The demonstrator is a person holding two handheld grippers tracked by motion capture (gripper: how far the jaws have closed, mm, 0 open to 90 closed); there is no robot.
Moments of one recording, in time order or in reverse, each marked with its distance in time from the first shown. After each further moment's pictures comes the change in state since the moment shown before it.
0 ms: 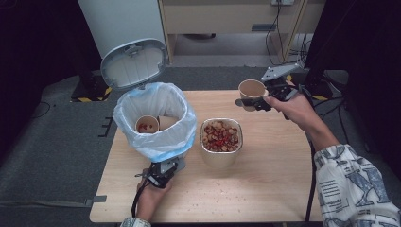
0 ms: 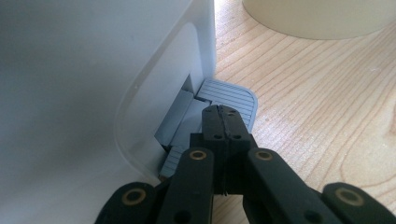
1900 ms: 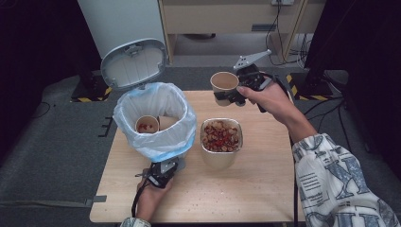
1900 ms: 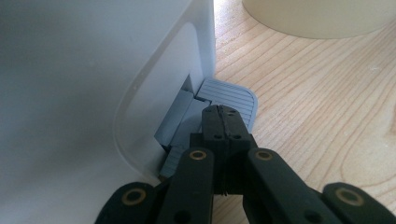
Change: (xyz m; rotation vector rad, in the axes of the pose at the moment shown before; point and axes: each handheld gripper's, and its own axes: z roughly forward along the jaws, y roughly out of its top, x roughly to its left) left arm 0.001 0.001 0.000 0.003 0.000 0.016; right arm 0.039 0.070 0.030 -0.036 0.118 0.004
